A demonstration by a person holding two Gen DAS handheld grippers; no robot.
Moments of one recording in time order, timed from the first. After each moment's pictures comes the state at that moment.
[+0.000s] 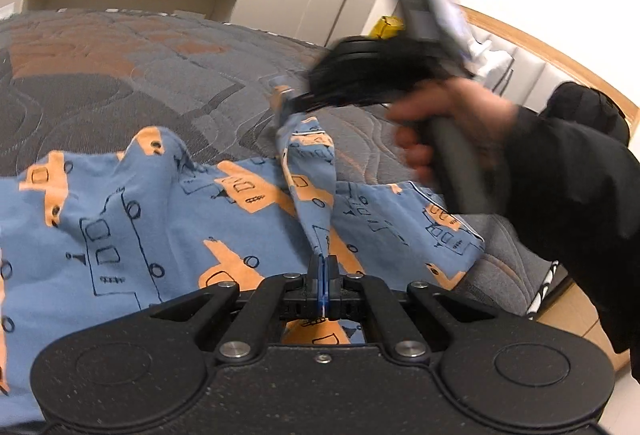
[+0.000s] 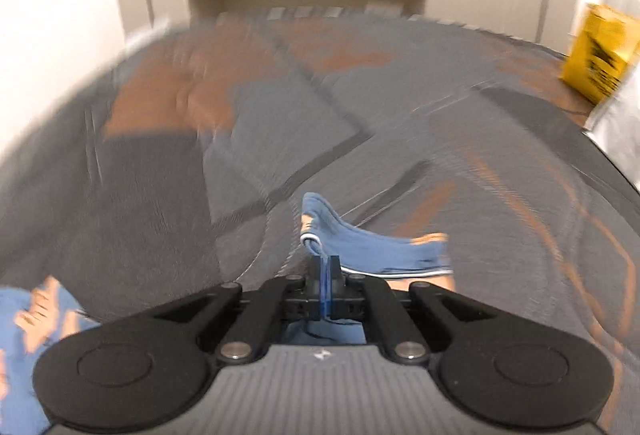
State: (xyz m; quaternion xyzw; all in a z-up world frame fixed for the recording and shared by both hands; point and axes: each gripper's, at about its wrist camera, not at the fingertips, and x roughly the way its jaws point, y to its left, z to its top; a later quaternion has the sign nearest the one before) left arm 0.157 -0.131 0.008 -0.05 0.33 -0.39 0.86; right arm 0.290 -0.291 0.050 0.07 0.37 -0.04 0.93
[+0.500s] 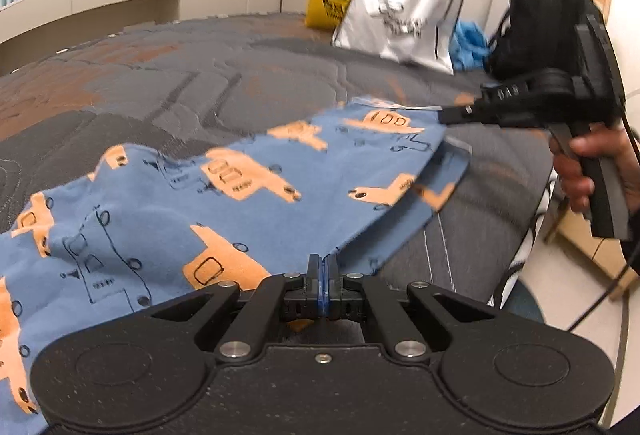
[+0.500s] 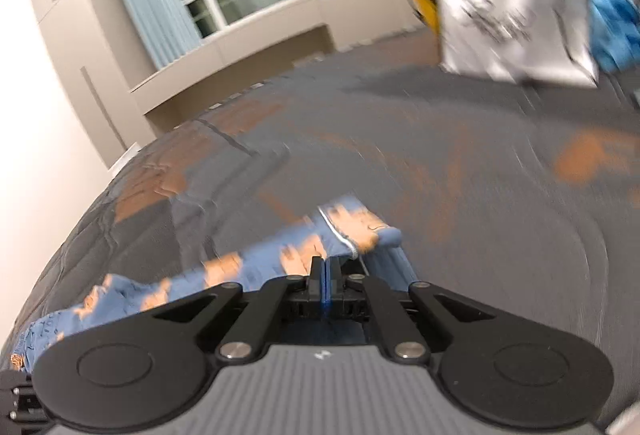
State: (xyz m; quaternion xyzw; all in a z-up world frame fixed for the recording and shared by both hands) left arm 0.130 -0.155 0.003 0.11 0.34 -0.42 0.84; right arm 0.054 -0.419 0.021 0.26 0.27 -0.09 0.92
